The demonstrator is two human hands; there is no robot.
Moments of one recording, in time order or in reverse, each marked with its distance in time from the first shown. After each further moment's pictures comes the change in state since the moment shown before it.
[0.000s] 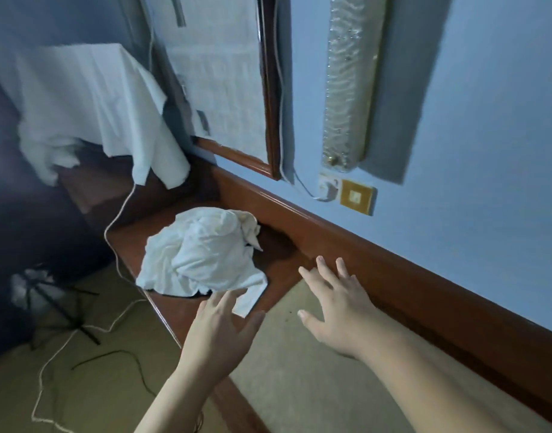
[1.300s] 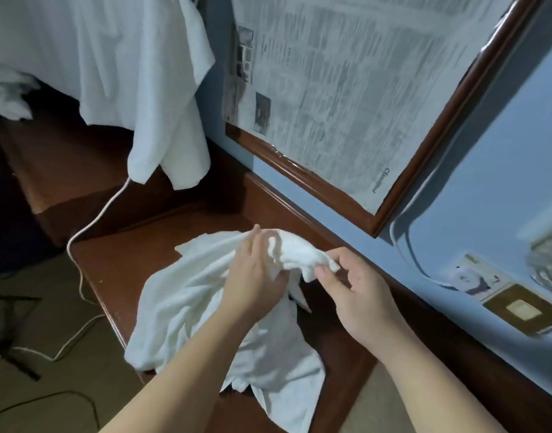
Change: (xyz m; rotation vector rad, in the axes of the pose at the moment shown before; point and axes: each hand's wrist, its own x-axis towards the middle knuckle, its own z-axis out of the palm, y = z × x) left_hand 0.425 -0.213 -0.019 -0.329 0.054 0.118; right_hand 0.389 -0.187 -0.015 0.549 0.294 0.006
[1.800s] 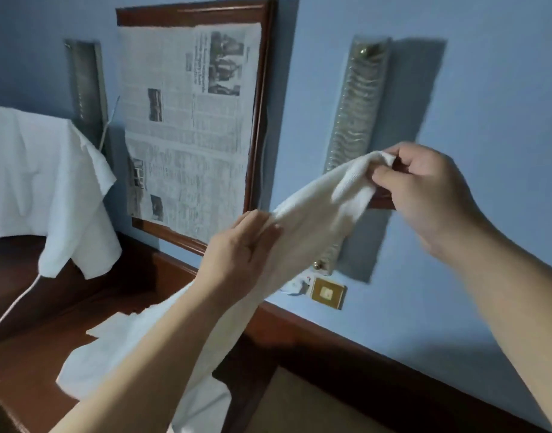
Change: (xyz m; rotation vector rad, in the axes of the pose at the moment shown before) left_hand -0.154 0.343 -0.098 -0.286 0.171 0.670; right_hand -0.230 -0.157 -0.345 0.069 0.669 -0.156
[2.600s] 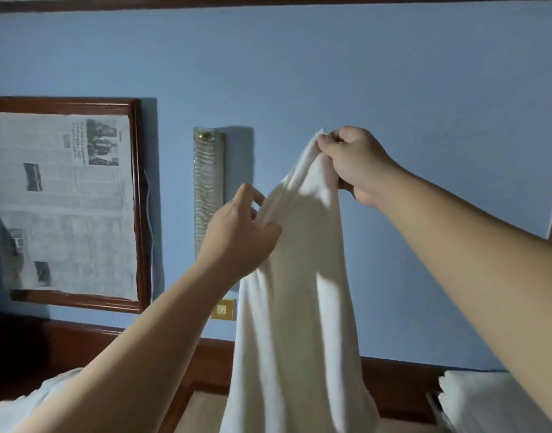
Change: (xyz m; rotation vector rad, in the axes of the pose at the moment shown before) left_hand -0.009 0.332 0.025 -0.111 -0.137 -0.004; right_hand -0.081 -0.138 -0.257 -0.029 0.197 0.117
